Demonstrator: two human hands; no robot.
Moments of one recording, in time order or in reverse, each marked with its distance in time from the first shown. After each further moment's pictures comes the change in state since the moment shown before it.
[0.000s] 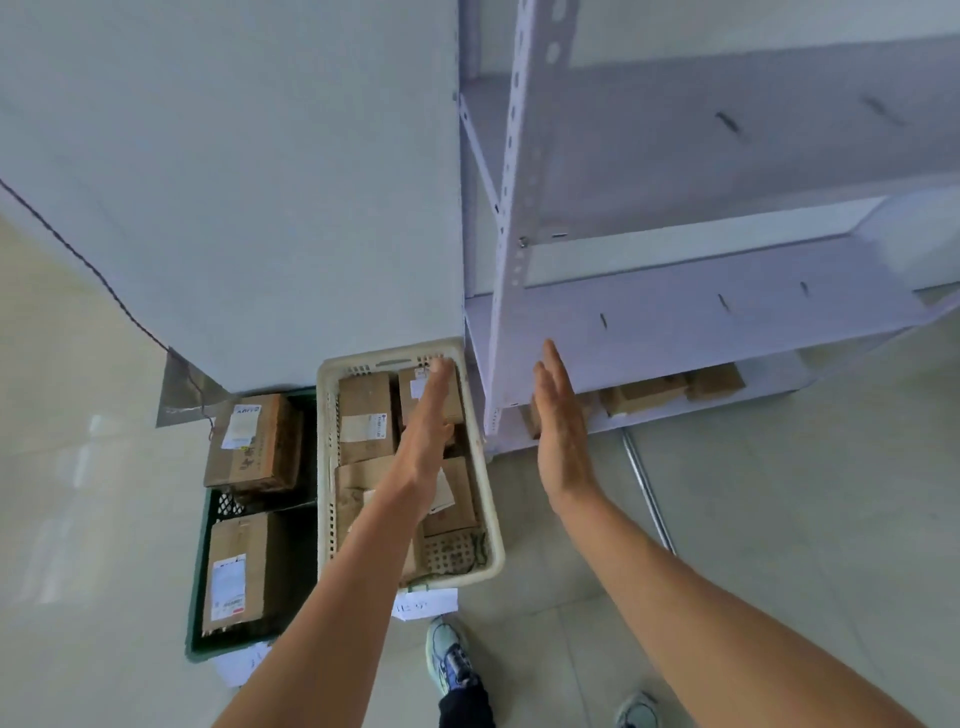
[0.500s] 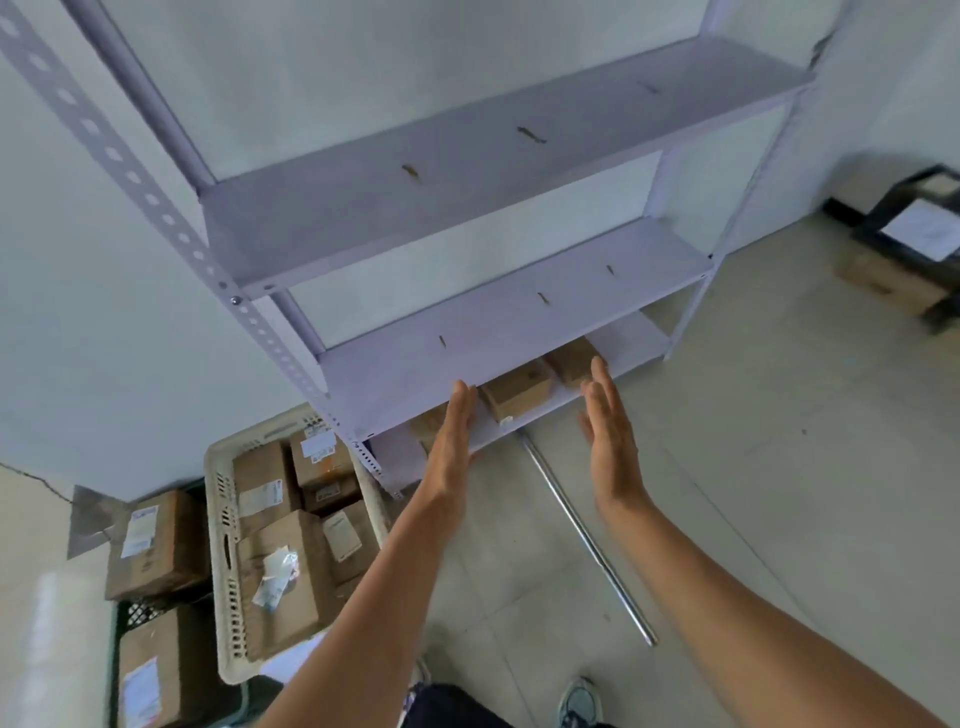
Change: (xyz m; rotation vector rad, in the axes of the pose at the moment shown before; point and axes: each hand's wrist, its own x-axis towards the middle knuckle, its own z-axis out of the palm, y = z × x) left_hand -0.104 -0.004 0.327 0.064 -0.206 -0.036; right_hand -0.108 0.012 -0.358 0.110 0.360 -0.085
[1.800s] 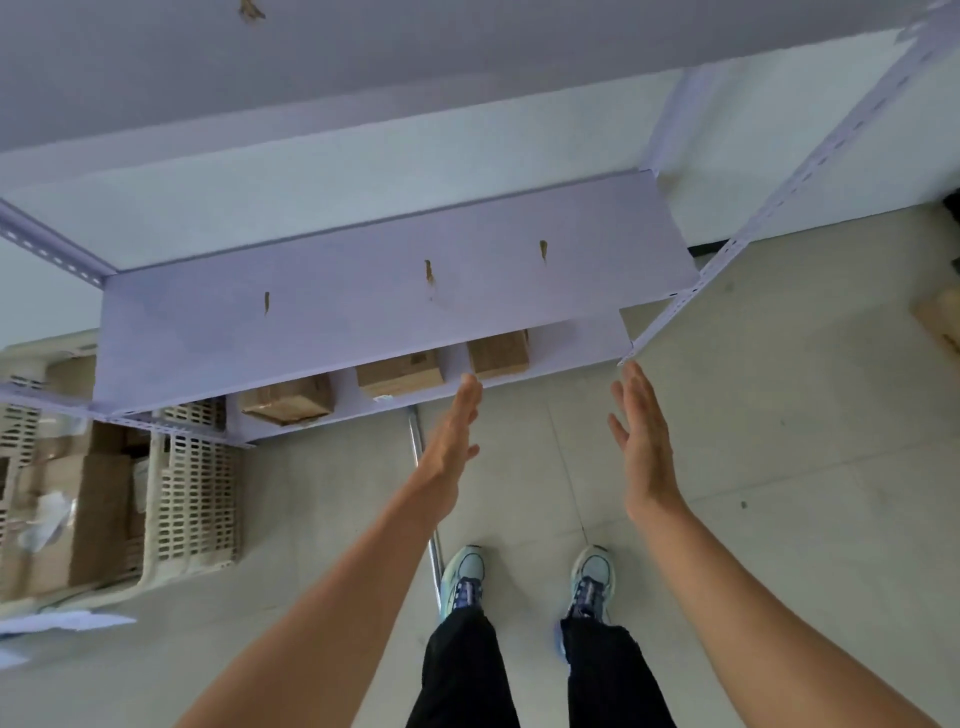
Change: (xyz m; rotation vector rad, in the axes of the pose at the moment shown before) left_hand 0.366 -0.061 0.372 -0.046 0.174 -0.297; right_hand 0.426 0.127 -0.328 -0.075 -0.186 0.313
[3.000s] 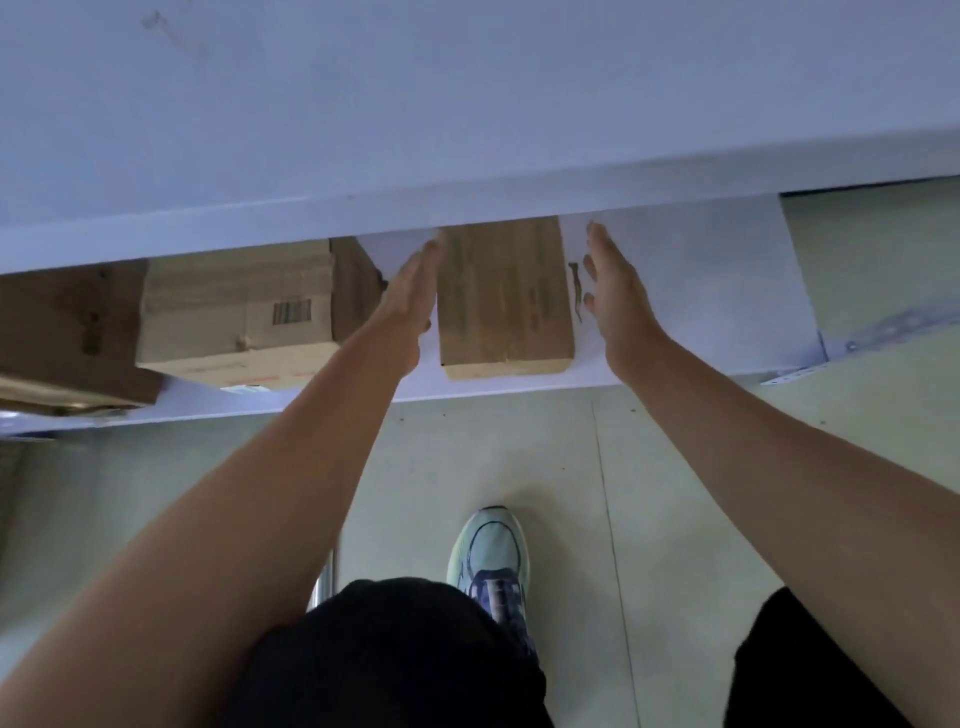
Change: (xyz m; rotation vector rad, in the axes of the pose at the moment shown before) left_hand 0.569 -0.189 -0.020 0.012 0.346 0.003; right_hand 0.492 0.375 0.087 -0.202 -0.301 0.034
